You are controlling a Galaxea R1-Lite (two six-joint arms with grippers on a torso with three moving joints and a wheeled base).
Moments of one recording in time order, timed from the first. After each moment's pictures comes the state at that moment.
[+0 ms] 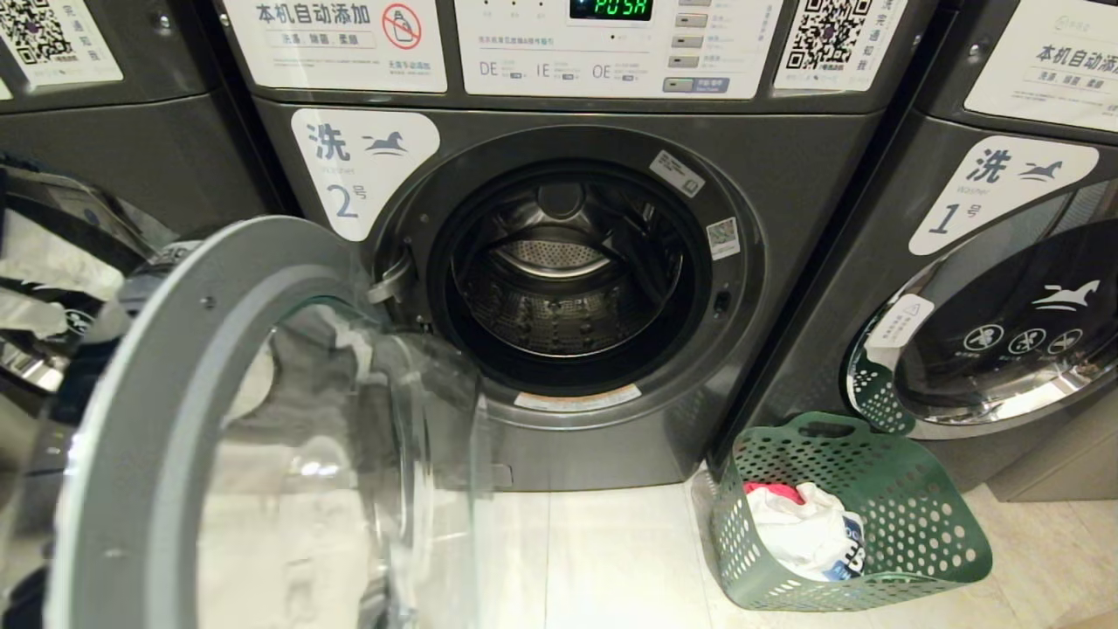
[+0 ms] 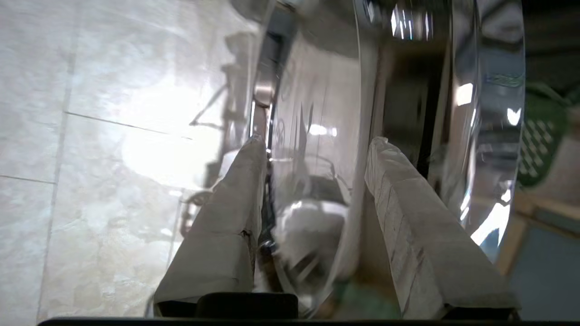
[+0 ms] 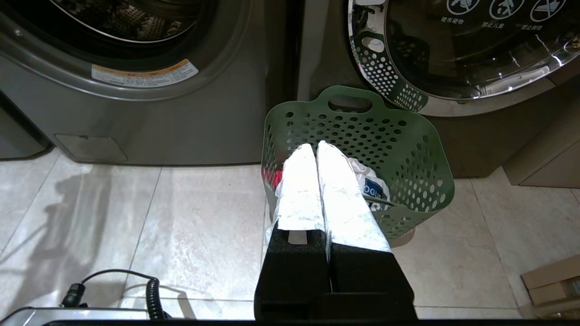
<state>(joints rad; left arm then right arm) -0.11 1.44 -1.92 1.23 -0.03 -0.32 0.01 0.00 0.00 0.00 -0.02 0.00</state>
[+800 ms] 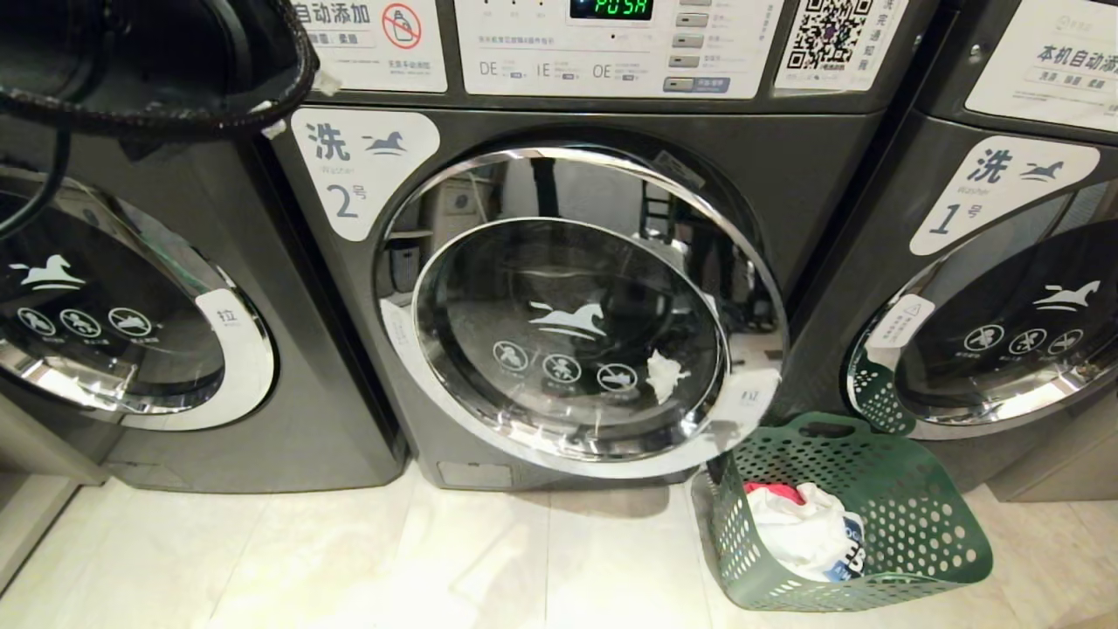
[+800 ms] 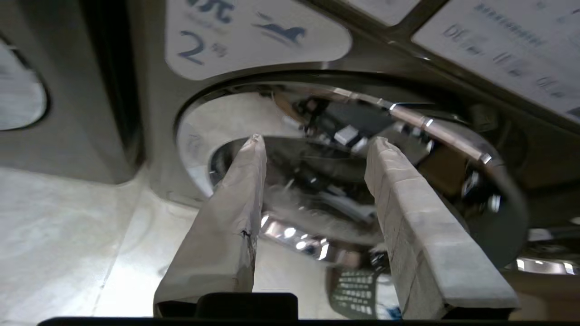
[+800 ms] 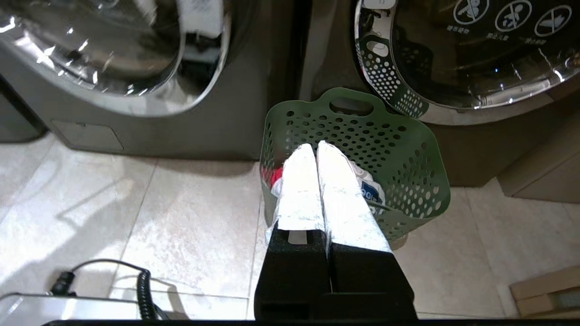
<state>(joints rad) -0.68 1.55 -1.84 0.50 0.61 -0.47 0.01 0.00 0.00 0.00 0.00 -0.06</state>
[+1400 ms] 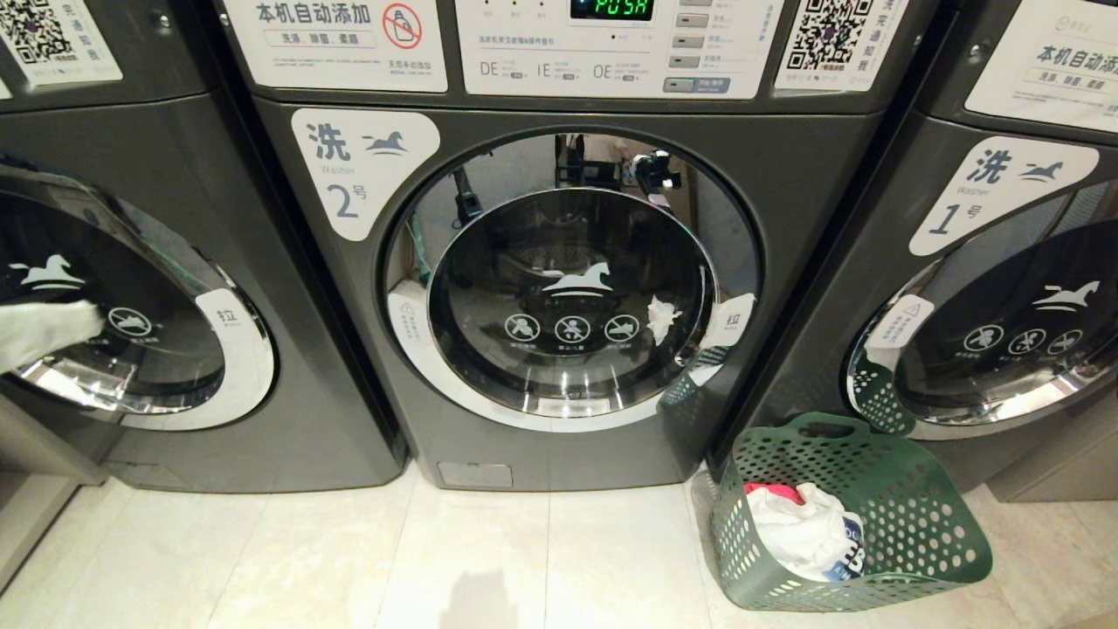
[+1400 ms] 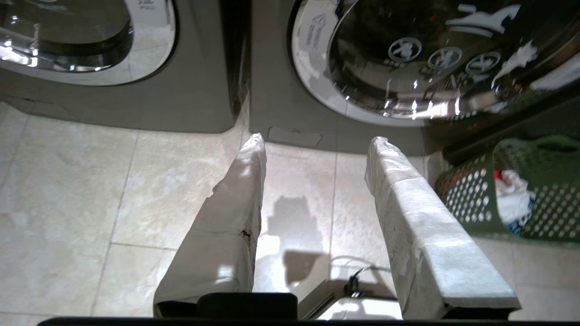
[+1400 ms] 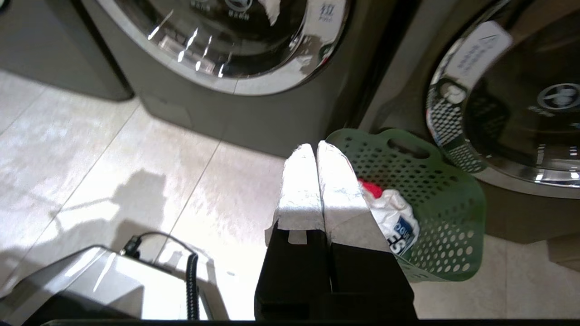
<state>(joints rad) -0.85 0.99 -1.23 0.65 0.80 -0.40 0.02 0.54 -0.47 0.07 0.26 -0.15</state>
